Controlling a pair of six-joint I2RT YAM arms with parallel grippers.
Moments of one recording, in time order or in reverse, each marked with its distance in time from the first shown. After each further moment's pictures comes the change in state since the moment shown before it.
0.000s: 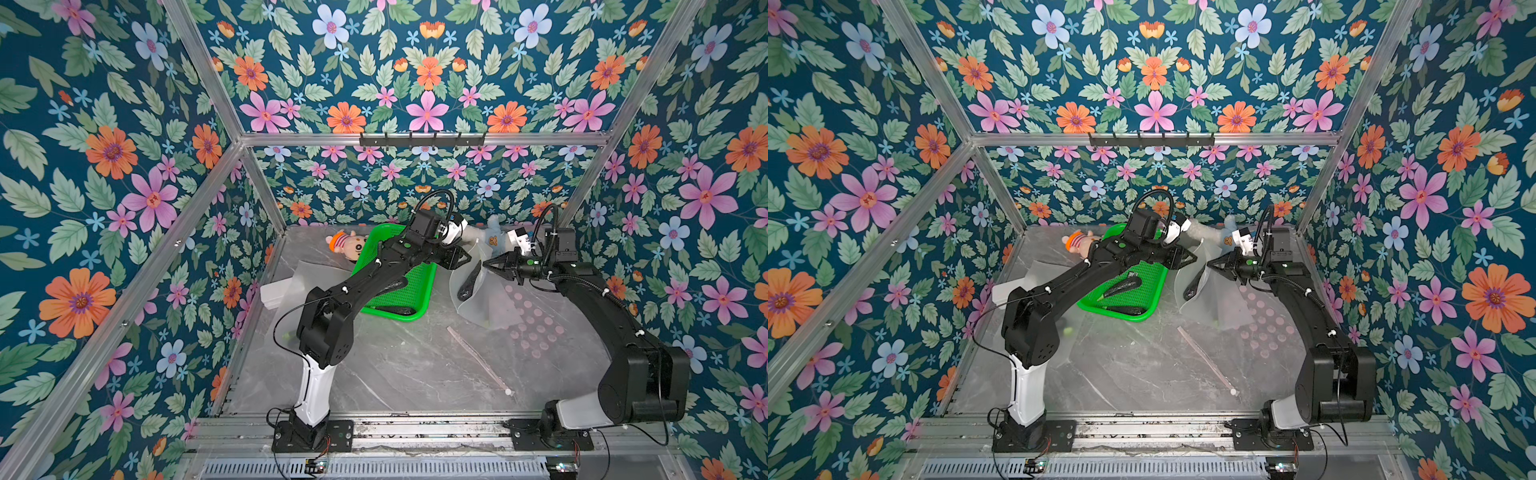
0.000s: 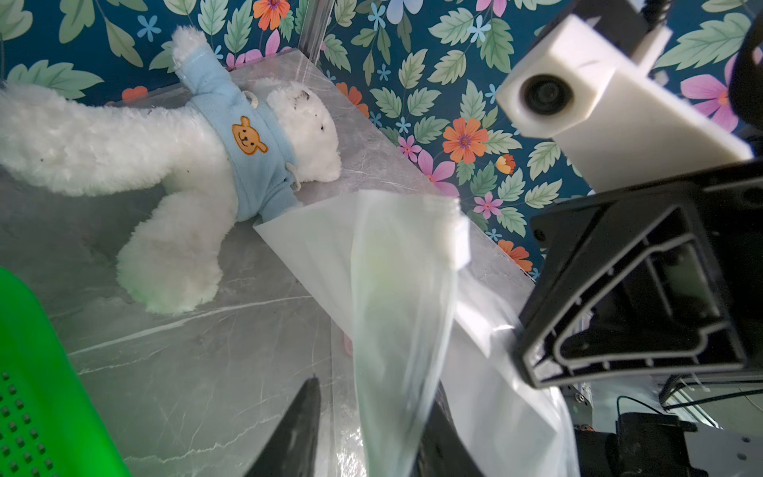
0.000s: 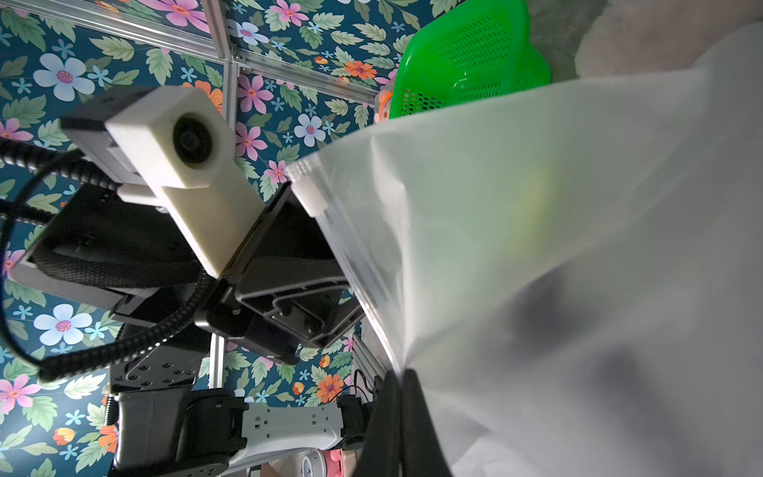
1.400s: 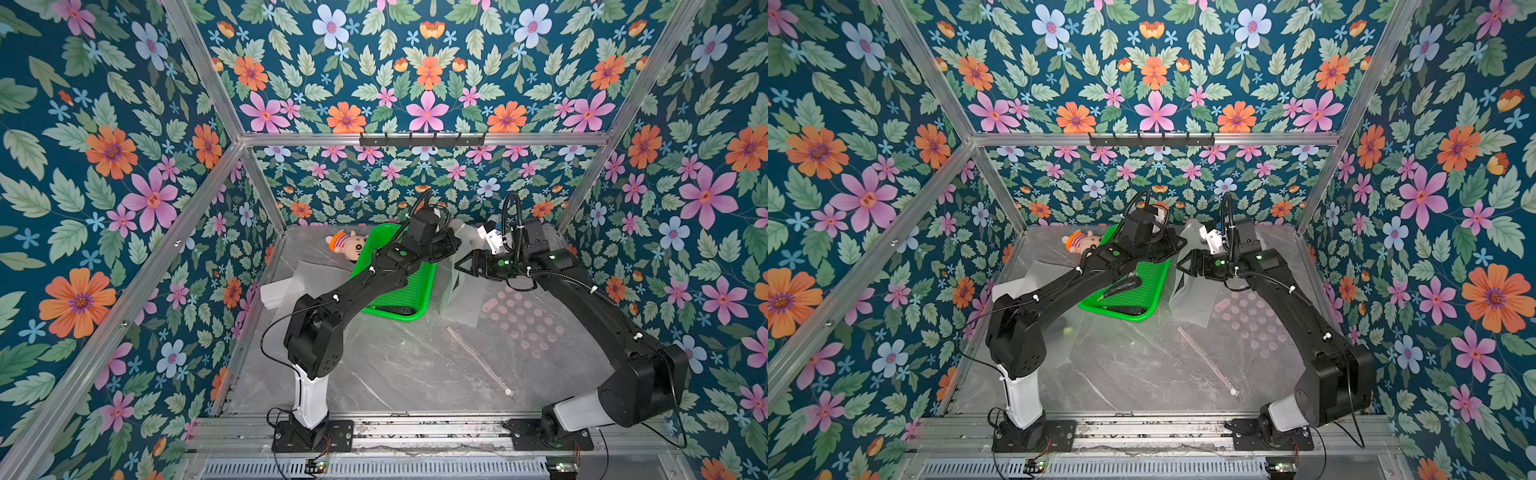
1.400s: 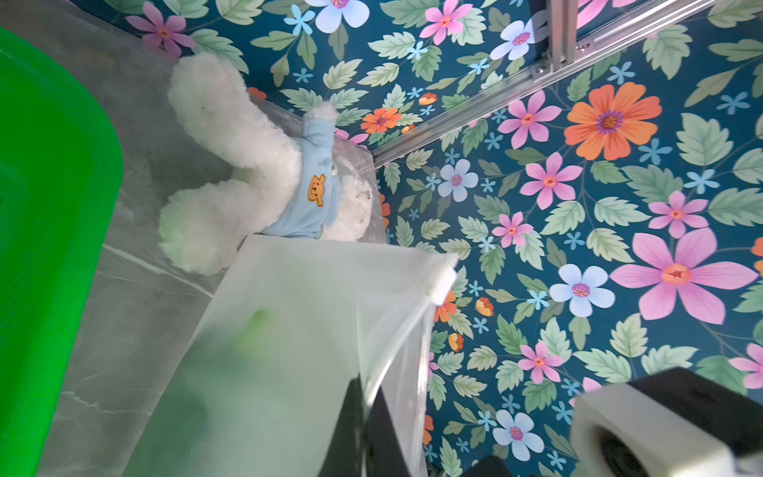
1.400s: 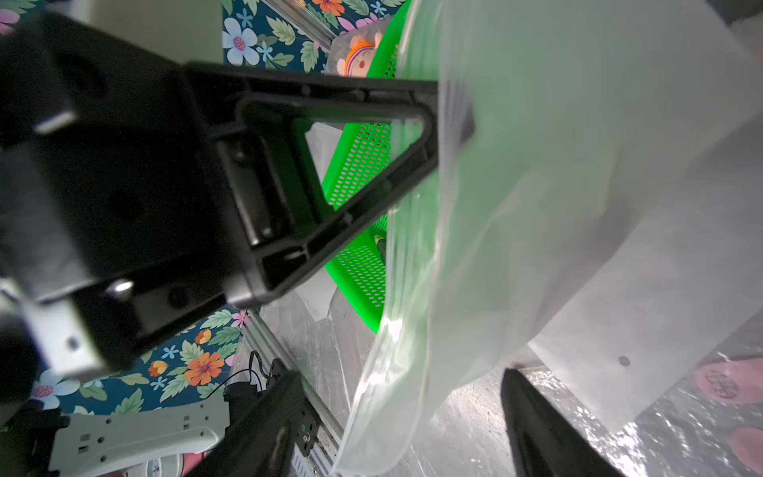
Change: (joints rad) left arm -0.030 -0.128 -0.163 0.238 -0.301 -0.780; right arm 0.276 0.017 0.199 -0.240 0.380 -0.251
